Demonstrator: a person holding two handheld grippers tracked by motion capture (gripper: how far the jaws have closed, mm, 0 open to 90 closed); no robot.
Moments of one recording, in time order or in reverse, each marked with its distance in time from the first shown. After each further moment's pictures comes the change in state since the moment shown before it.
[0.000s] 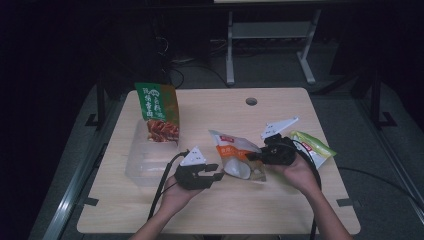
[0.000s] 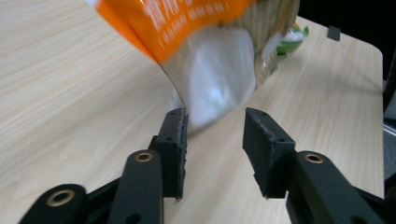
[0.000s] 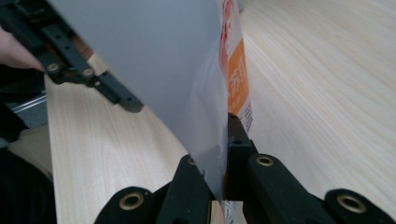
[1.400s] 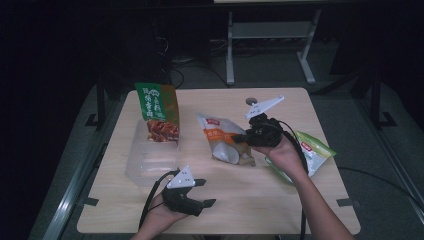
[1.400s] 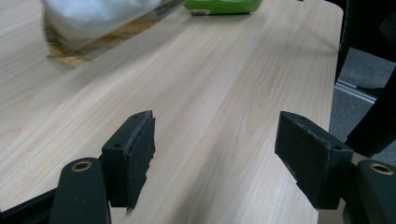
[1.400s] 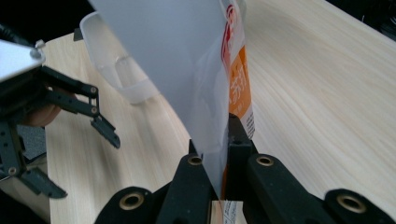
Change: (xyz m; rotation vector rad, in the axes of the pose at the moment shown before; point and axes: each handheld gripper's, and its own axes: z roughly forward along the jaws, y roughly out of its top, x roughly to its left) left arm -0.024 -0.033 -0.031 0.051 -0.055 0.061; right arm 0.004 0.064 0.004 -0.034 -0.012 -0.030
